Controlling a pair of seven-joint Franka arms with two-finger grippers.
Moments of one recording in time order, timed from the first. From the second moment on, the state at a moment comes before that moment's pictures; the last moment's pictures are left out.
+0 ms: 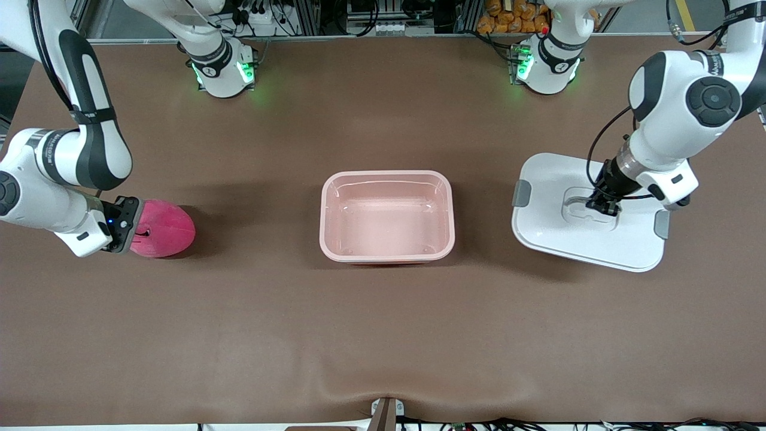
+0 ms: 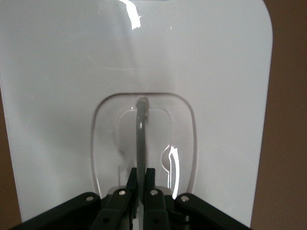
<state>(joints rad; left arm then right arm) 0.10 -0.01 -0.22 -2.12 0.06 2.13 -1.48 -0.07 0.30 -0.07 -1.93 -0.04 2.10 -1.46</state>
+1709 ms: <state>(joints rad) 0.12 0.03 -0.22 -2.21 0.09 2.32 -1.62 0.05 0.25 -0.06 -1.71 -0.01 1.66 -0.89</state>
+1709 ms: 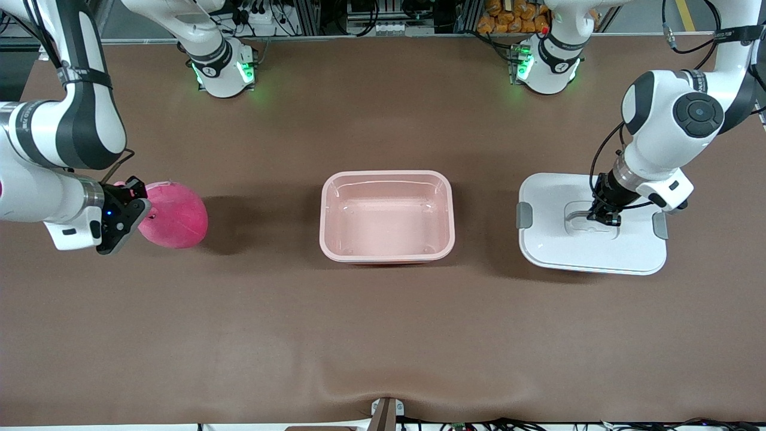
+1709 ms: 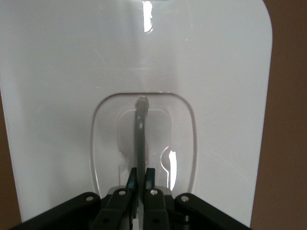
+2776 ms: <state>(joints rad) 0.14 0.05 -0.22 -2.21 0.09 2.35 -1.61 0.17 0.20 0.10 -1.59 0.06 1.49 -0.08</state>
